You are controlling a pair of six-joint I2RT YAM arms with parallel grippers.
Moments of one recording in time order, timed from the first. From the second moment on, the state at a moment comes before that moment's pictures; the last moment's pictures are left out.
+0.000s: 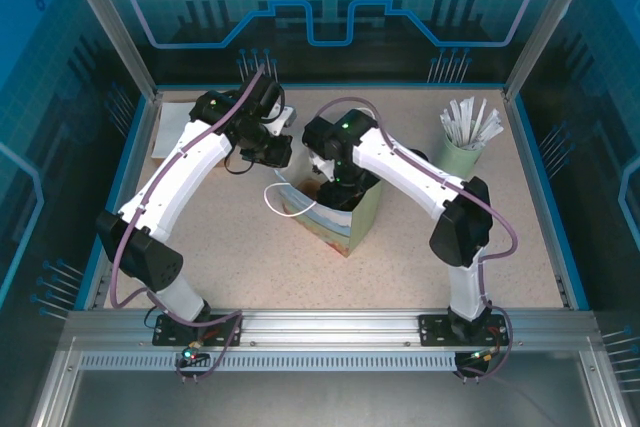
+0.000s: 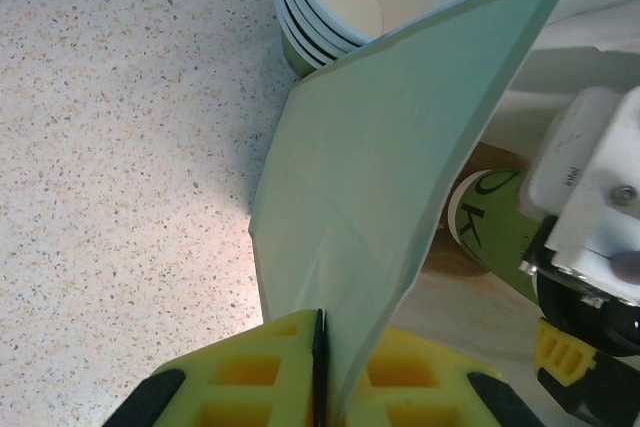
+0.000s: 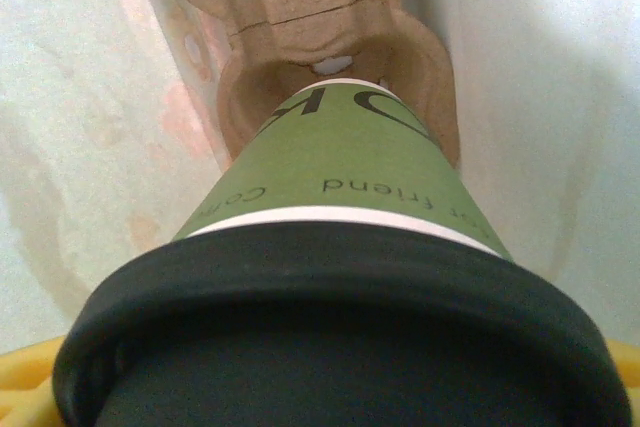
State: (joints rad) left arm -0.44 1.65 1.81 -1.32 0.14 -0.20; right arm 0.79 1.97 1.94 -1.59 -0.01 0.15
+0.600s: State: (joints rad) left arm -0.44 1.65 1.80 -1.32 0.11 -0.20; right arm 0.78 2.00 1.74 -1.43 -0.02 0.13
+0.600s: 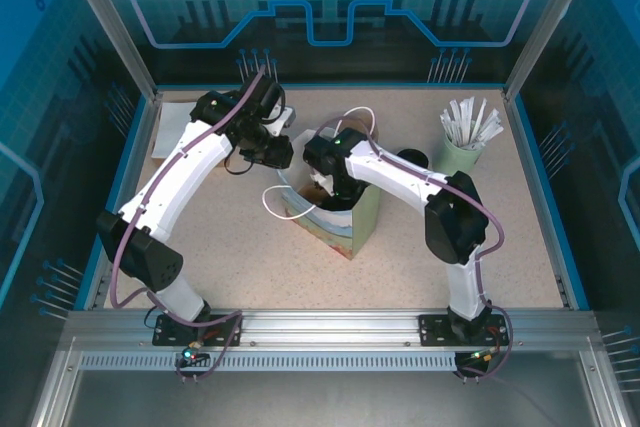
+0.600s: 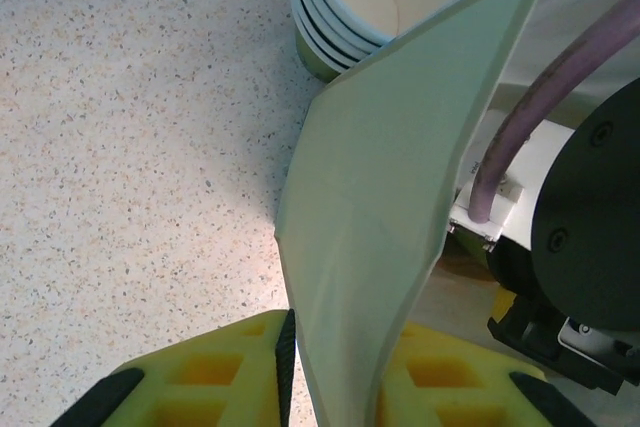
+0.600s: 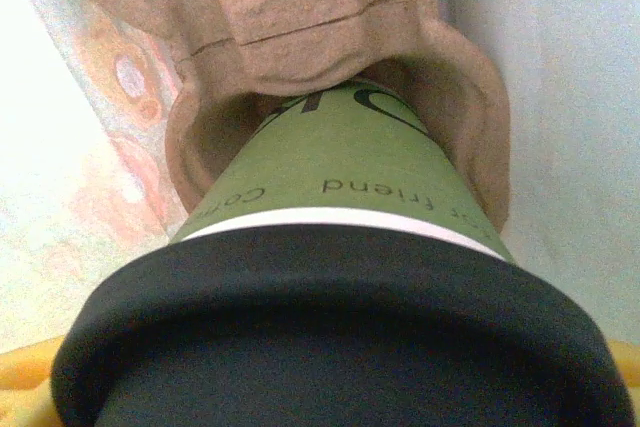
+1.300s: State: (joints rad) left arm -0.44 1.65 1.79 -1.31 0.11 -0.20; right arm 0.78 2.00 1.72 -1.40 -0.03 0.13
